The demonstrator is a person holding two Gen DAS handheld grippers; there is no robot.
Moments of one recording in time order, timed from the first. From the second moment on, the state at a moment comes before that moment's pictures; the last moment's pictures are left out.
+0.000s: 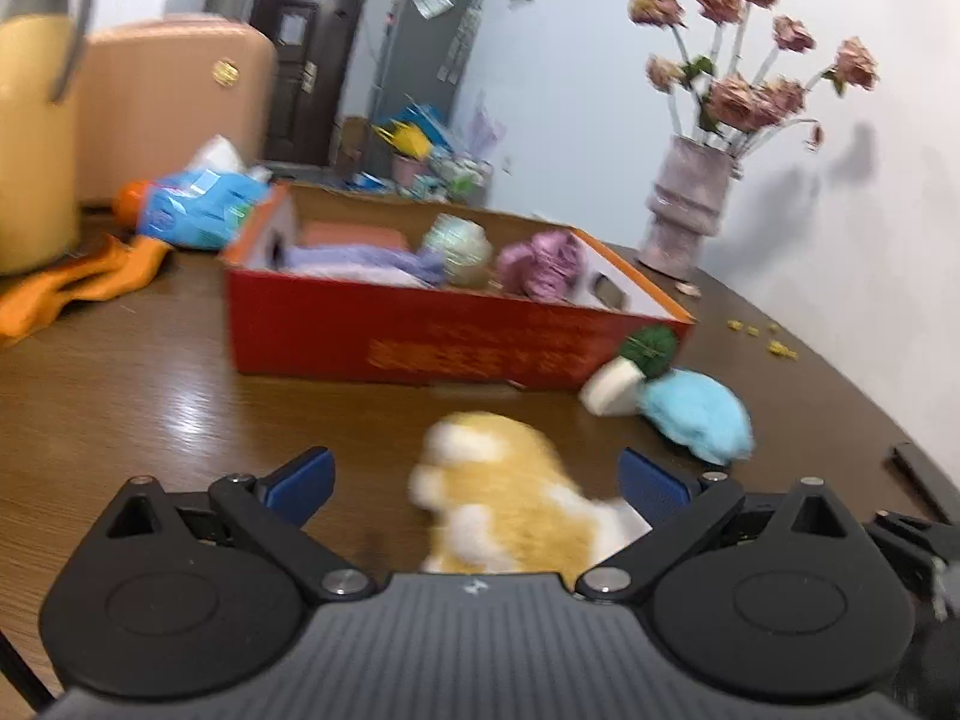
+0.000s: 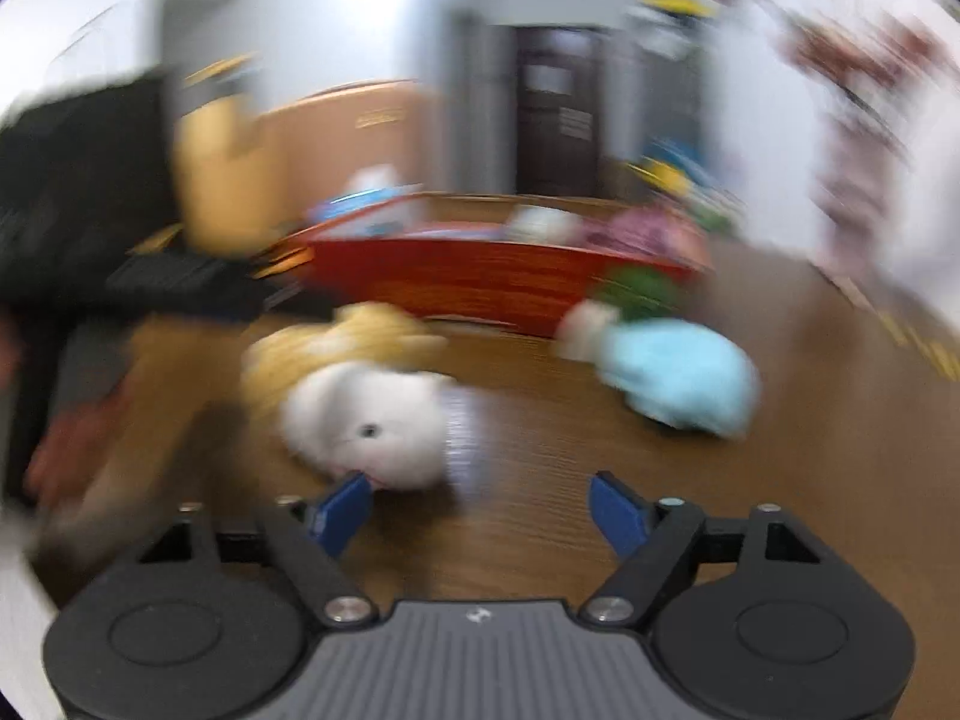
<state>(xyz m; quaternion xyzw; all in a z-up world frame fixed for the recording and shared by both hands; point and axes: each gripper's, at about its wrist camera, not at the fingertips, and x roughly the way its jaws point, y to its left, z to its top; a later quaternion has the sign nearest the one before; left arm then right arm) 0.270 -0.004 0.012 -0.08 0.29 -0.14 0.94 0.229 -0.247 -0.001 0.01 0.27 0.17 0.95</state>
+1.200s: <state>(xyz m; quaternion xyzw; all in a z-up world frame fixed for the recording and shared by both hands) 0.251 0.043 -0.025 -0.31 0.39 -0.18 0.85 0.251 -0.264 -0.007 0.28 0.27 0.21 0.90</state>
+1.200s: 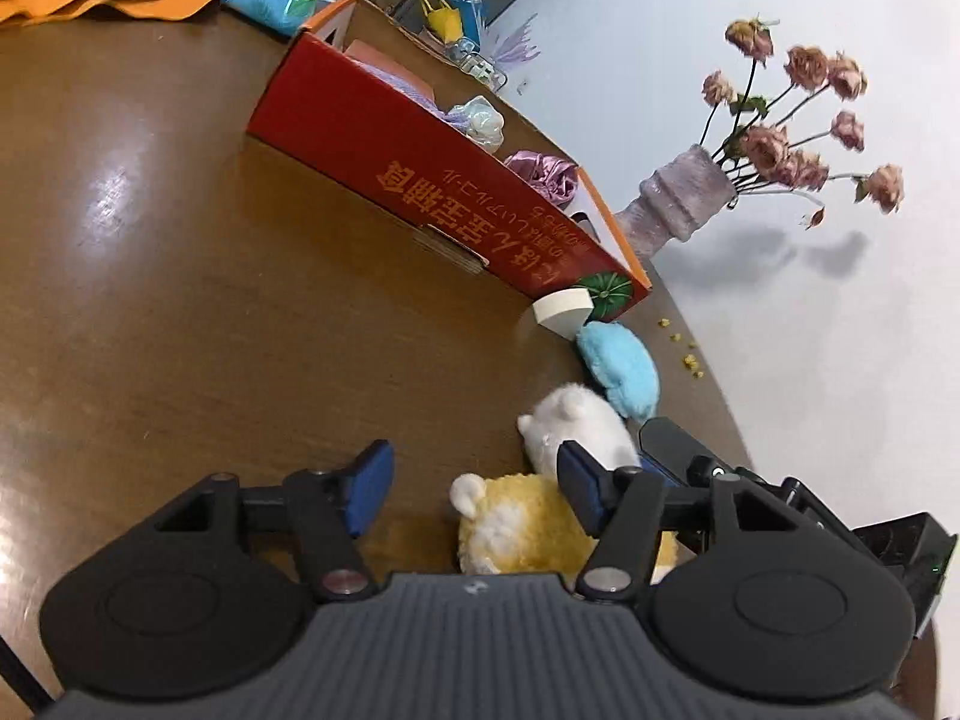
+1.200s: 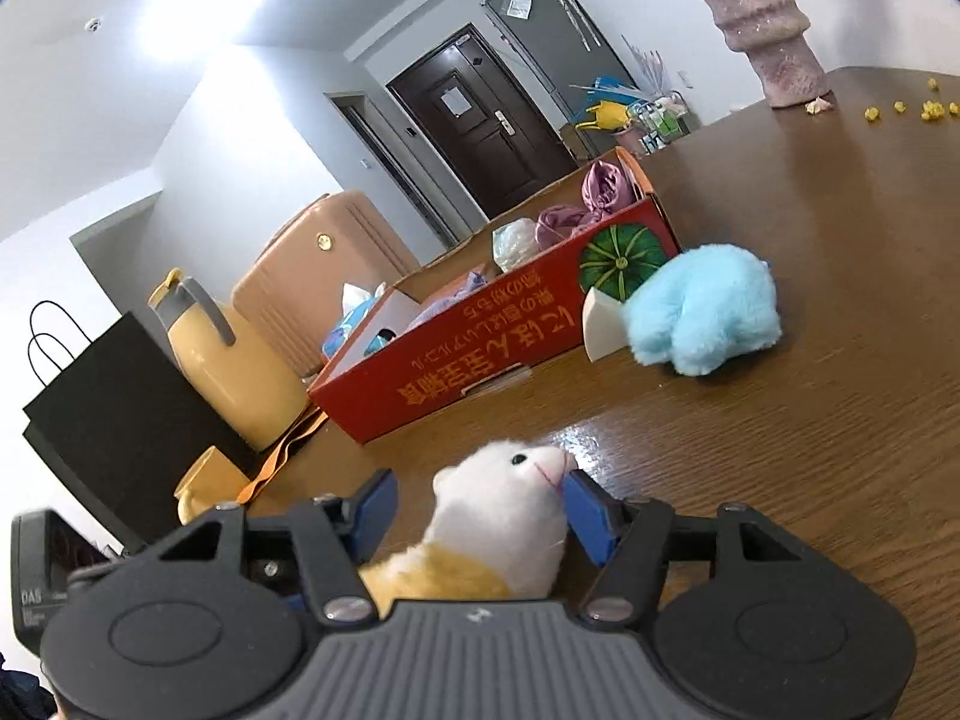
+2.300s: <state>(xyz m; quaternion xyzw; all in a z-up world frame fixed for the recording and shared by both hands) 0.323 -0.011 0.065 -0.23 0.24 -0.24 0.91 0.307 -0.283 0.082 0.23 0.18 0.23 0.93</state>
